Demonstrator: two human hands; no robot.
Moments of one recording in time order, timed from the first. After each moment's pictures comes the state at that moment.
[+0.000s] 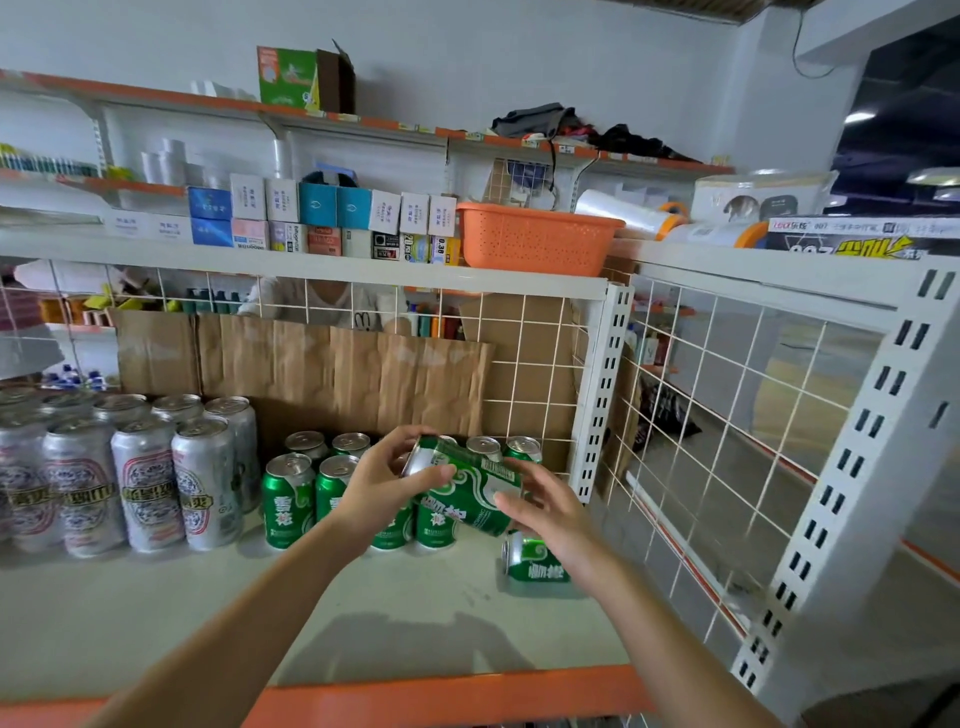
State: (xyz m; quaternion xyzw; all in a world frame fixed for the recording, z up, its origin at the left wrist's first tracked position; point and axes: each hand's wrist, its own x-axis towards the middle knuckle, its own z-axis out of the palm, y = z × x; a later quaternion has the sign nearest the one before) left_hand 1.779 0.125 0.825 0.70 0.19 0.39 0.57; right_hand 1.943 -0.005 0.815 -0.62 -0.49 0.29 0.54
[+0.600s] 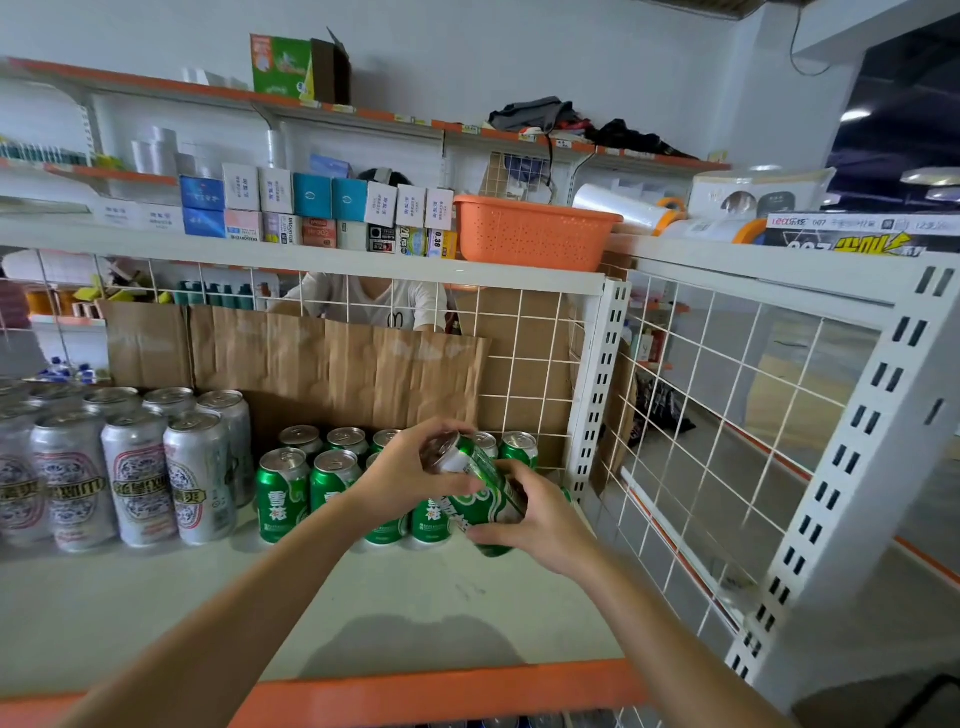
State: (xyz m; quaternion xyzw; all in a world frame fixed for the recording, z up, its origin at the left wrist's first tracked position) left_hand 1.792 0.120 0.845 0.83 0.15 0.32 0.44; right_hand 1.936 -0.004 0.824 -0.68 -0.57 0.19 0.42
